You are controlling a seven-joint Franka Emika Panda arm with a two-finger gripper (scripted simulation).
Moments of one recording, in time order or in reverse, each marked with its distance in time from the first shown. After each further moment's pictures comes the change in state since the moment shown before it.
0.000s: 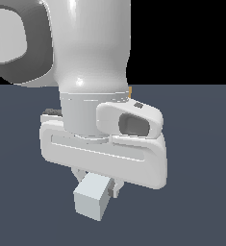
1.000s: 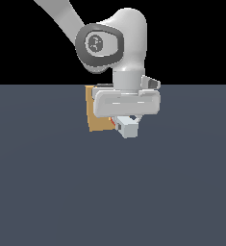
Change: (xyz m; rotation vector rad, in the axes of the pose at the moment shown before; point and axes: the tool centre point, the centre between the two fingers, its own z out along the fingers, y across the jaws) arm 0.210 -0.002 -0.037 -0.001 0.002 -0.581
